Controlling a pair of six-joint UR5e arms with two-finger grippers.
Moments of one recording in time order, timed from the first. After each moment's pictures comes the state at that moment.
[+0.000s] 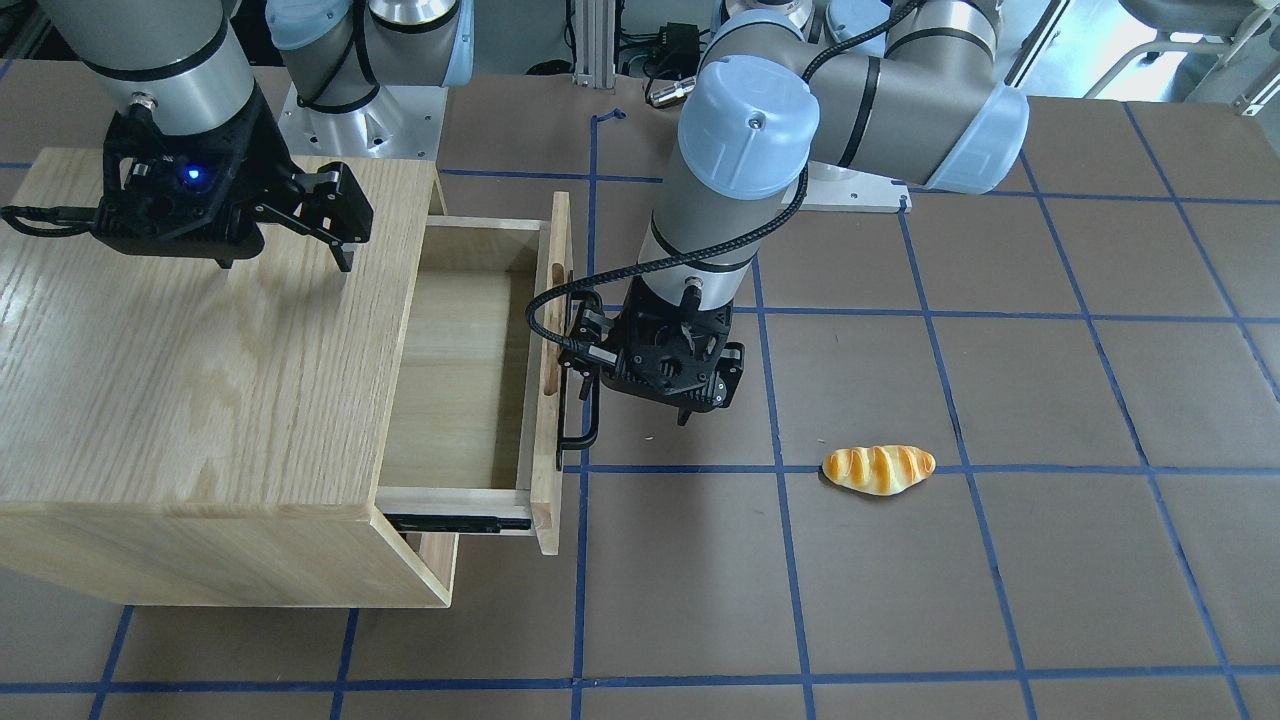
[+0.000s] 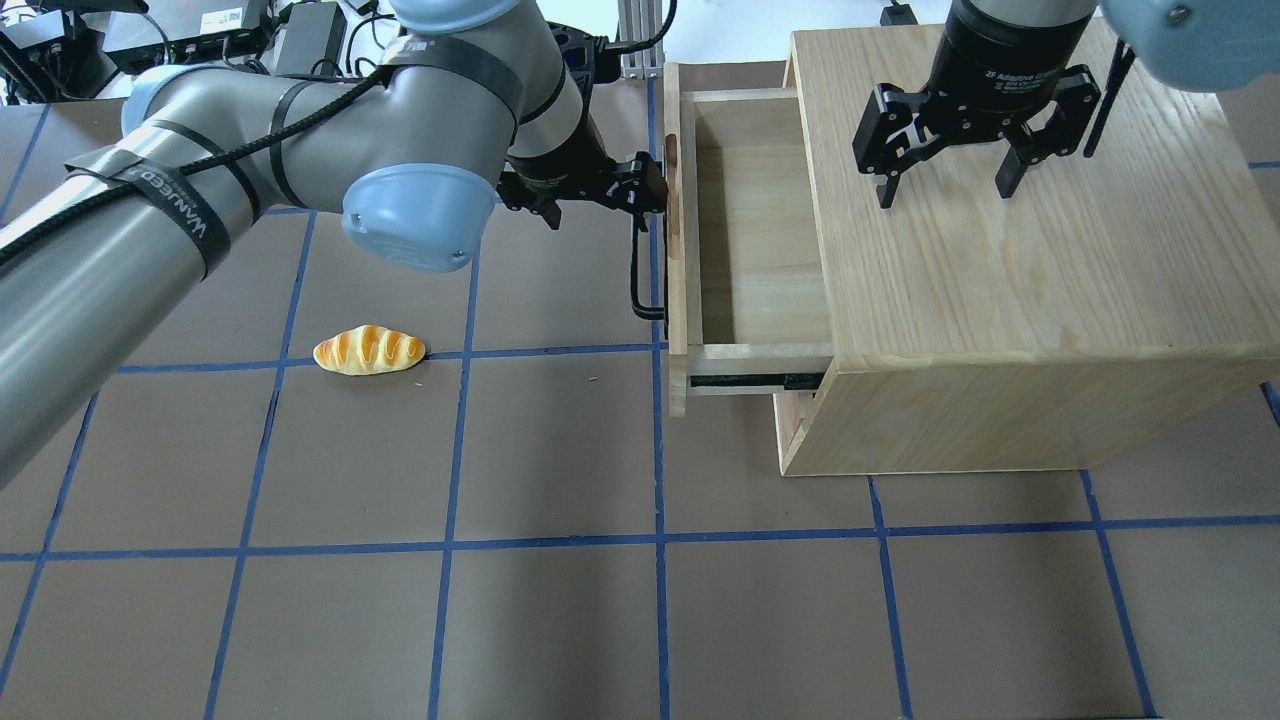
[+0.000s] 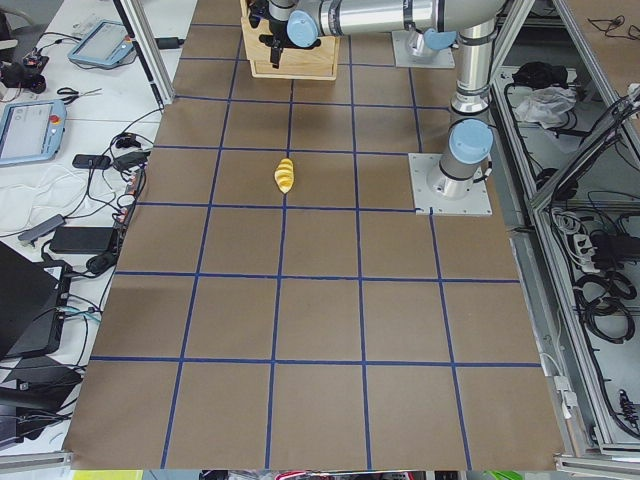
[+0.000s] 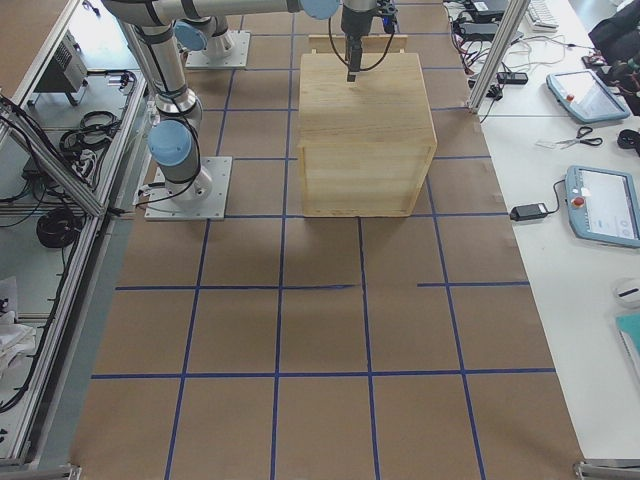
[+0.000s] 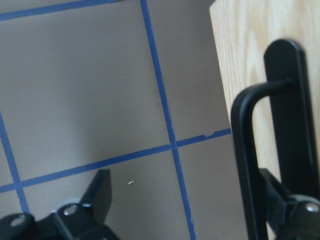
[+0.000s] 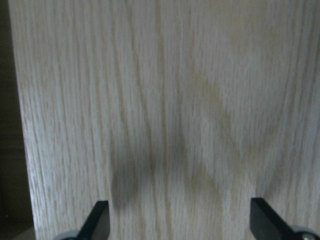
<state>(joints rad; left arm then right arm) -1.83 -1.86 -1.55 -1.13 1.43 -0.09 1.60 -1.49 1.43 -1.47 -1.61 0.02</state>
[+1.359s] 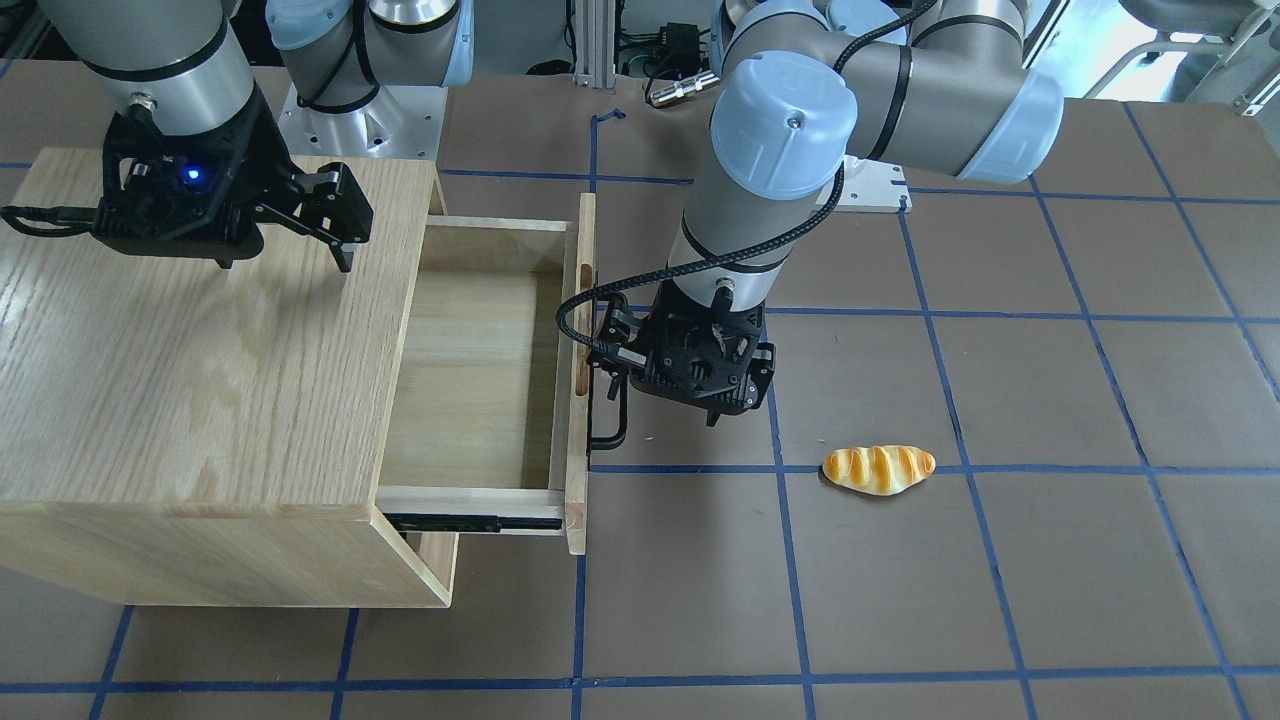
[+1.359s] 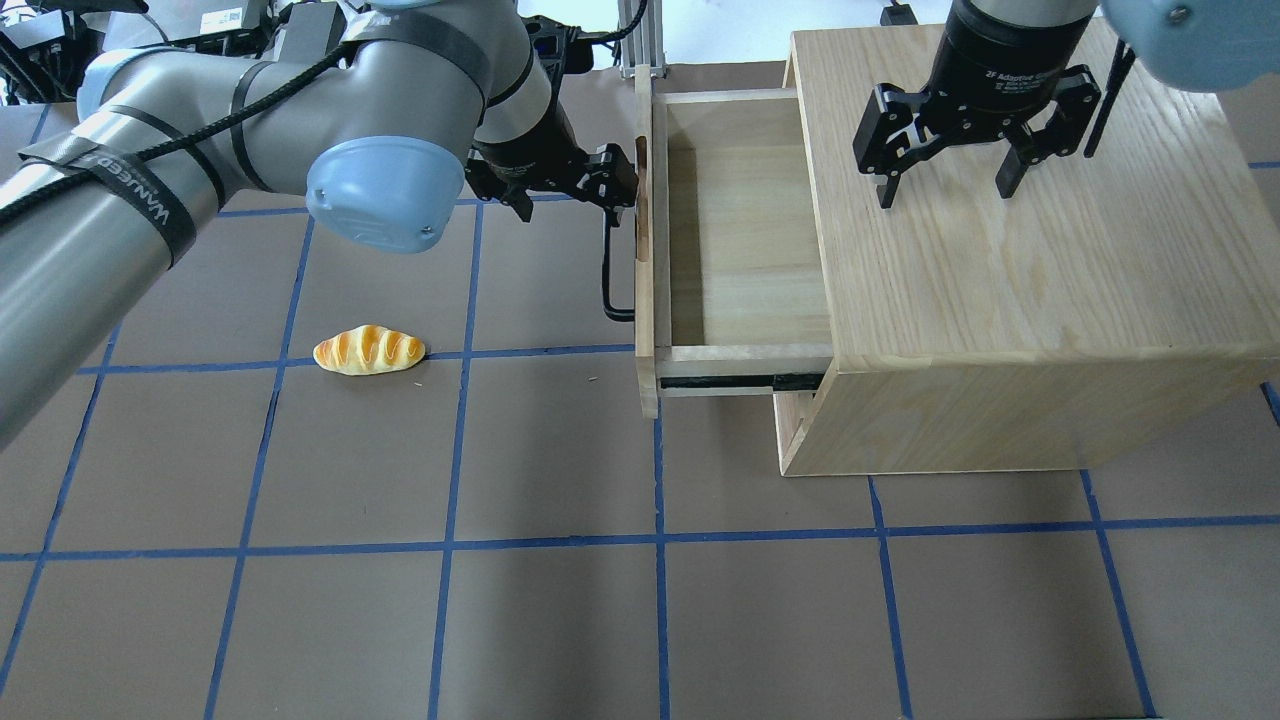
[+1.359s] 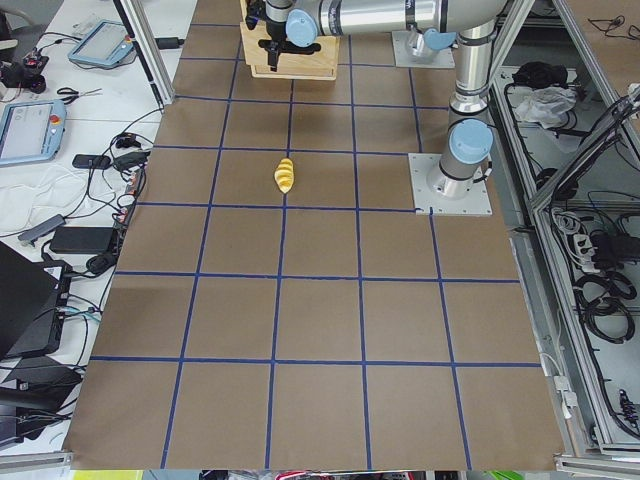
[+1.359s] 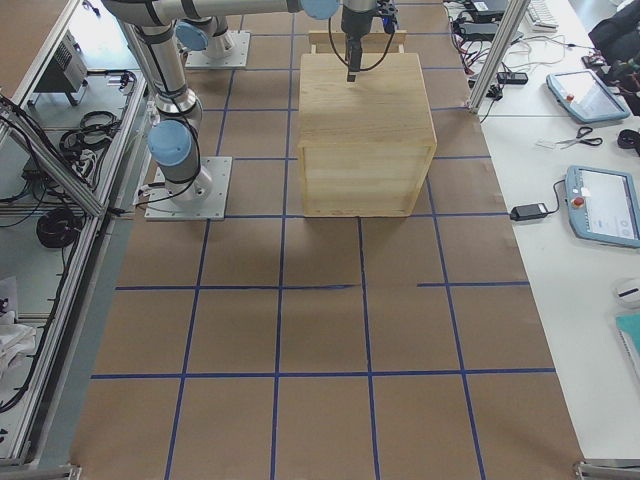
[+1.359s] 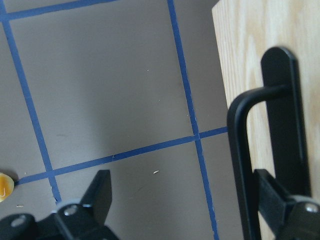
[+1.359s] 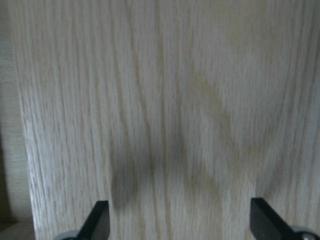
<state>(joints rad) -1.80 -1.85 -1.54 -1.17 1.45 -0.03 1.60 -1.49 1.43 -1.47 -1.61 0.02</state>
